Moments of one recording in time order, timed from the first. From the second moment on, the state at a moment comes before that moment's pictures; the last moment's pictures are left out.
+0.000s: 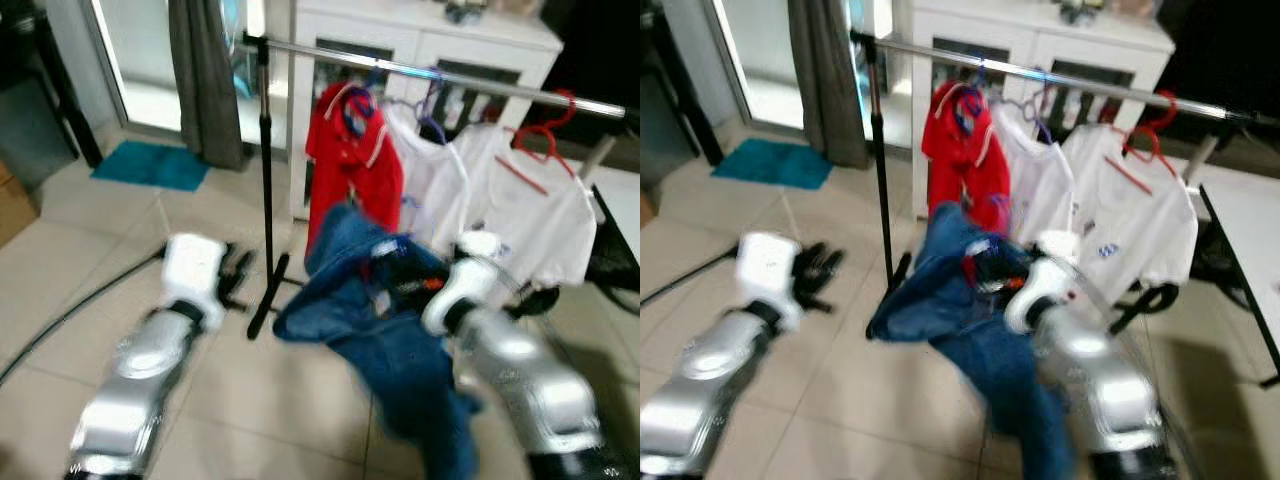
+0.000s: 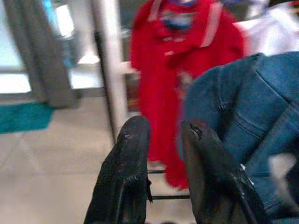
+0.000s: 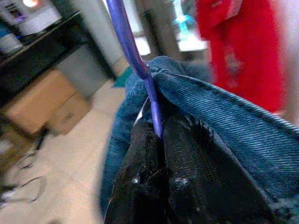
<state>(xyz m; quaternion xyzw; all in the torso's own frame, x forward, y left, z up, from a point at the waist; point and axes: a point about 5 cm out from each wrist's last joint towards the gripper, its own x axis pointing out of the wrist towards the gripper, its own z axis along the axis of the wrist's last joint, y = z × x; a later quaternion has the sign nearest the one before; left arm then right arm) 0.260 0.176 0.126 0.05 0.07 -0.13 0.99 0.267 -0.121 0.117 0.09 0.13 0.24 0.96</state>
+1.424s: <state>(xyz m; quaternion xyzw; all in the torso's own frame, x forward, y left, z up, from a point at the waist) 0.264 0.172 0.128 0.08 0.07 -0.15 0.98 0.281 -0.123 0.131 0.11 0.13 0.20 0.96</state>
